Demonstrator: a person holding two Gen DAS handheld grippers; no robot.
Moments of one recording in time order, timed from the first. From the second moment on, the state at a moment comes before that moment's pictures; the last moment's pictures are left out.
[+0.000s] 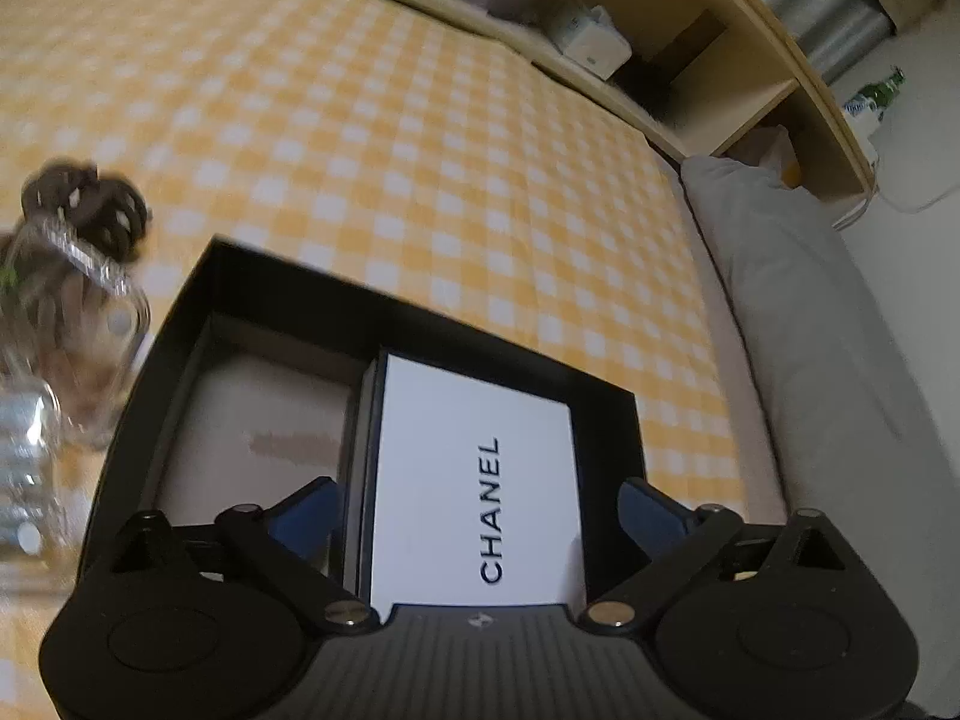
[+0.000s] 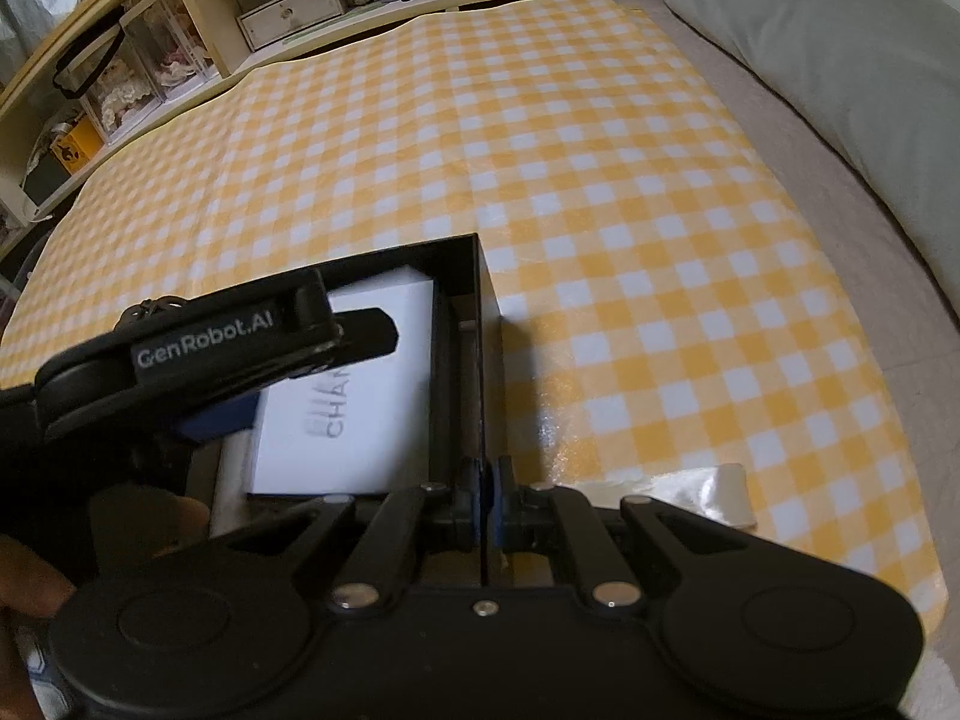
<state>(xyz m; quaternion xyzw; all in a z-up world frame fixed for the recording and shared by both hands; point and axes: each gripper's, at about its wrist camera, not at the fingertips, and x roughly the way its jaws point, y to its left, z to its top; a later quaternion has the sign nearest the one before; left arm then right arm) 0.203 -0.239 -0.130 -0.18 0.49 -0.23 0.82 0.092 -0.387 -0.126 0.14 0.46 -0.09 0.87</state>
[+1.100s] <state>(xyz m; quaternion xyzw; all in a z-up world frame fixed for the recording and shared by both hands) 0.190 -0.225 -0.125 -0.13 0.52 -0.28 0.80 0.073 -0.388 -0.114 0.14 0.46 -0.09 0.87</state>
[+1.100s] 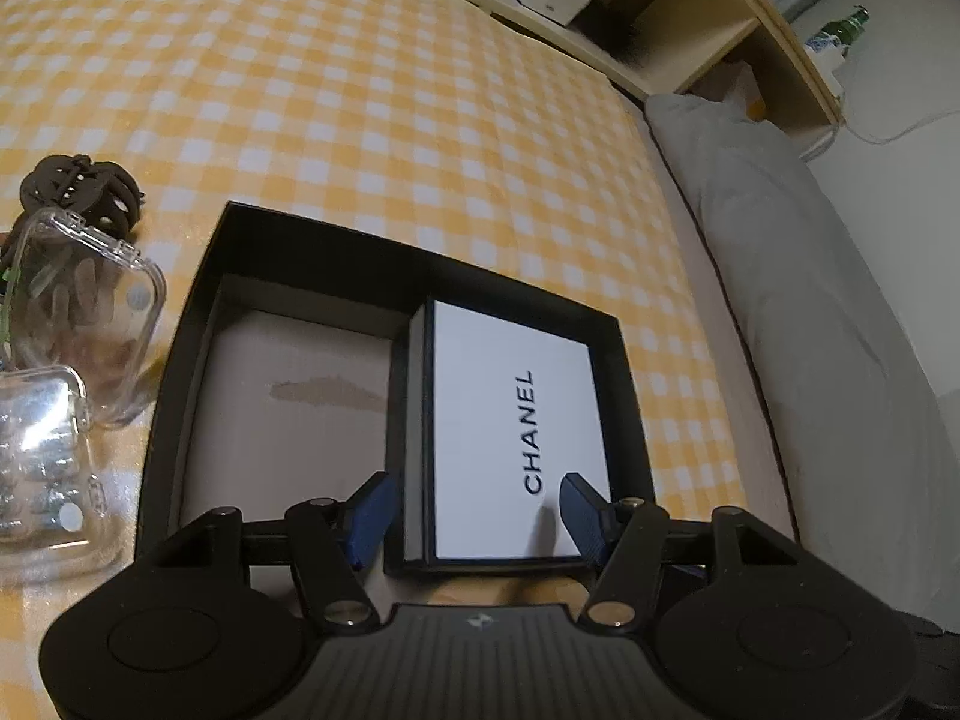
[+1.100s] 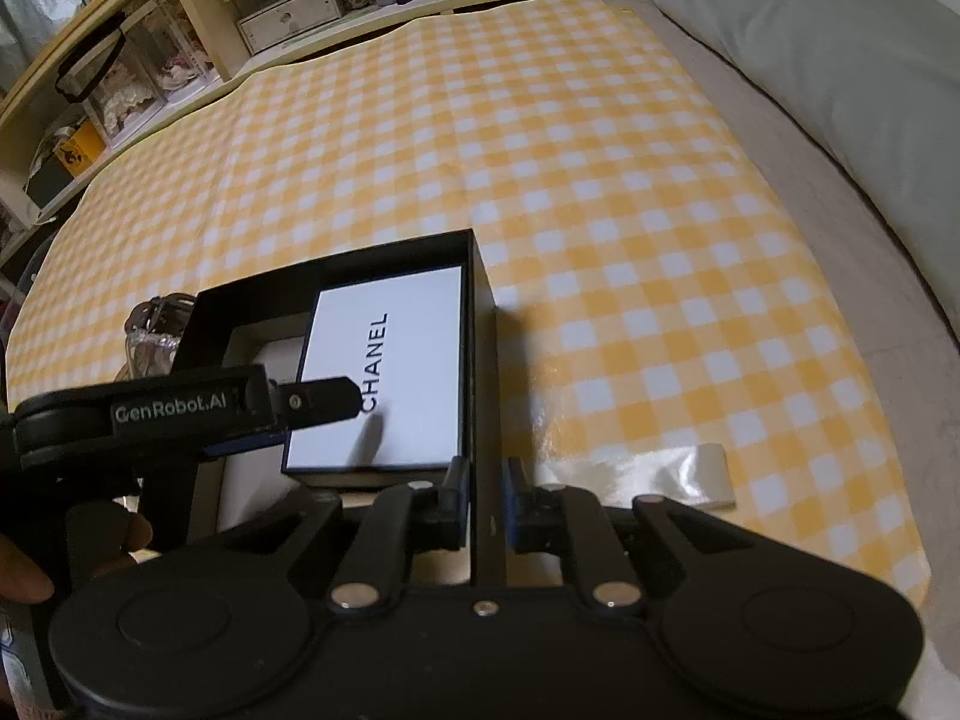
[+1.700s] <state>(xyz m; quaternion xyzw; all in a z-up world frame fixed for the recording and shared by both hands) 0.184 -0.227 -0.108 -0.10 0.49 -0.29 0.82 0.082 -0.374 -0.126 0.10 0.48 -0.08 0.87</state>
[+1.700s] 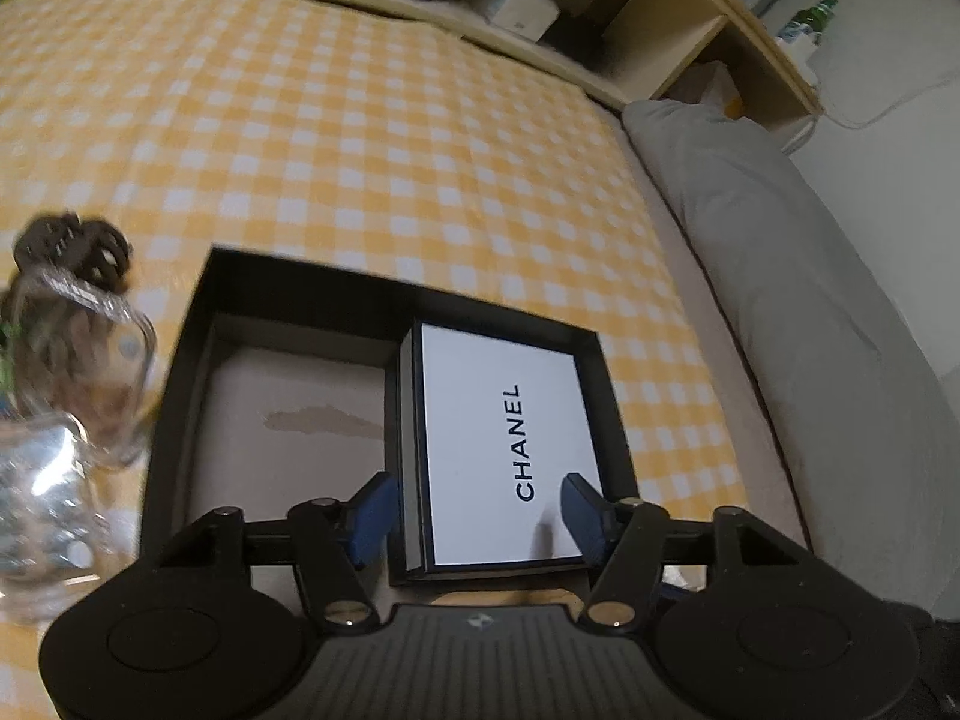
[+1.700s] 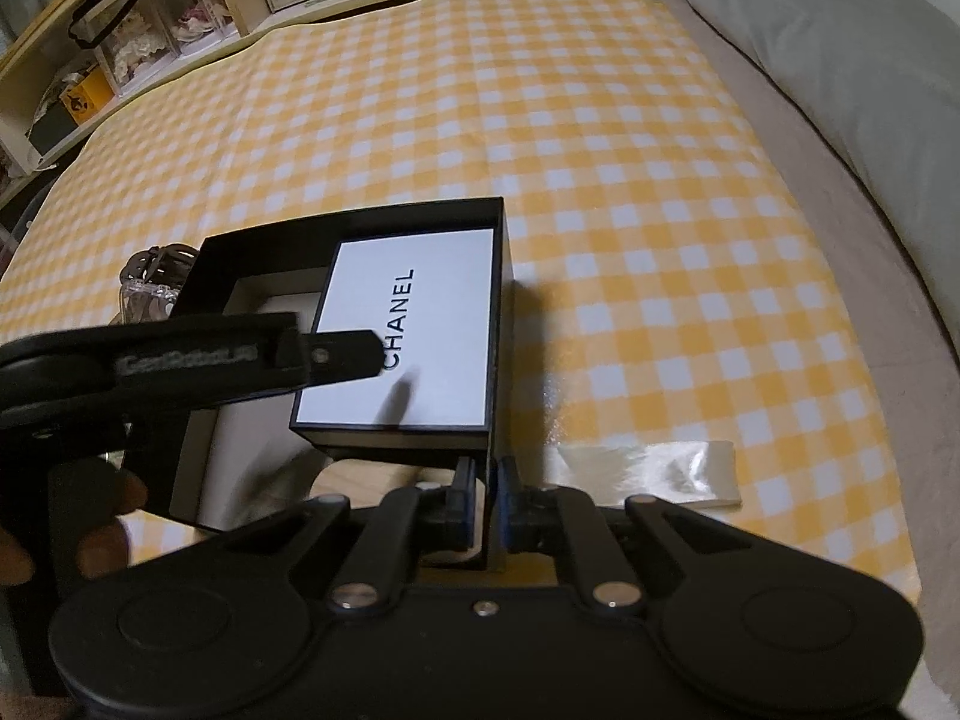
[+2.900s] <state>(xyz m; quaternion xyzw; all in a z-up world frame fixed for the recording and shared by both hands) 0.191 -0.064 -0.035 0.09 0.35 -0.22 0.90 0.097 -0.363 -0.139 0.07 0.50 -0.10 0.86</state>
